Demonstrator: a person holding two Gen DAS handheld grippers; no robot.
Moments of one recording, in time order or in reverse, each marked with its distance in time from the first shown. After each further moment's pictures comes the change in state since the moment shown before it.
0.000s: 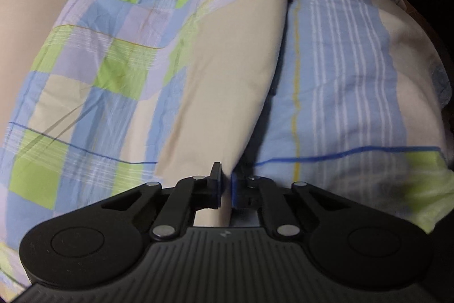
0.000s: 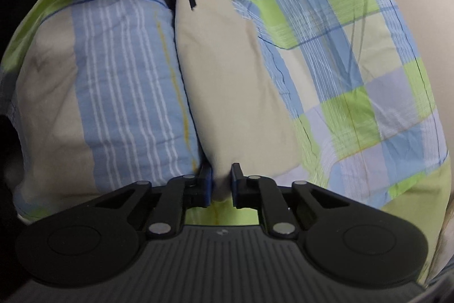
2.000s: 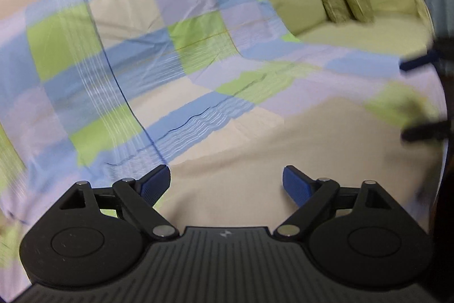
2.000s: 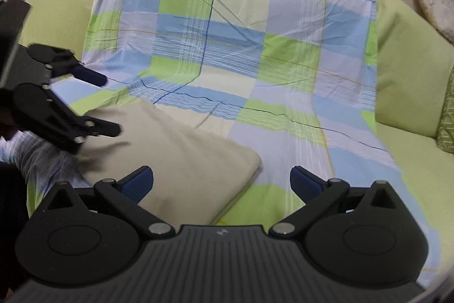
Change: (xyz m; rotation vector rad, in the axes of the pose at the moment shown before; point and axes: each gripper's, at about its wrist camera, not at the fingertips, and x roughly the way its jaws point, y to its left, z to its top) left arm 0.028 0.062 0.029 -0.913 -0.088 -0.045; right arm -0.038 -0.057 -0.060 0.893 -0.224 -0.004
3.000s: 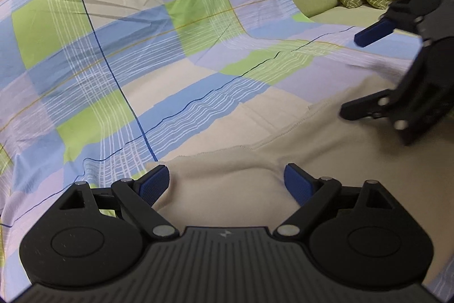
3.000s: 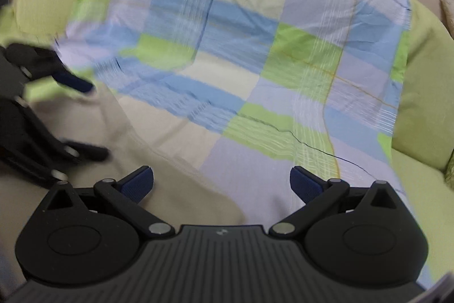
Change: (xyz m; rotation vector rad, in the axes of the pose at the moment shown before) left arm 0.049 0.007 -0.006 0.020 0.041 0.065; right arm 0.123 -0.014 0.026 -0.159 0.110 -0.055
